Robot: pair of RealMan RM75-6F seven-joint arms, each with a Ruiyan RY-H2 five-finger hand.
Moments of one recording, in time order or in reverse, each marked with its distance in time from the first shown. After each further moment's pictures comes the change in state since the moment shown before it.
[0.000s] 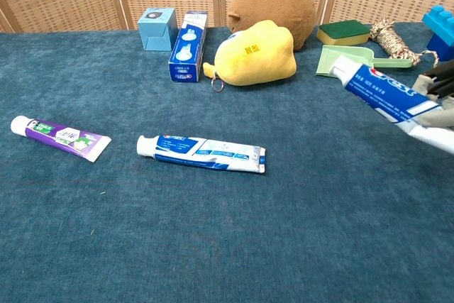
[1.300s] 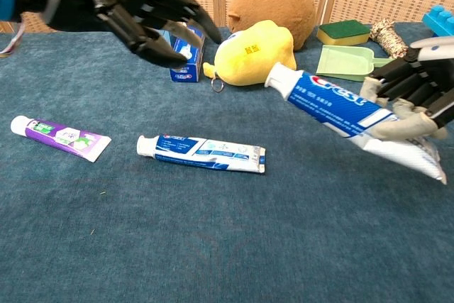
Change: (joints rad) left arm -0.709 -0.264 -0.247 0.180 -0.611 -0.711 -0.290; right arm 0.106 -0.008 -0.061 -0.212 0.090 0.073 -0.235
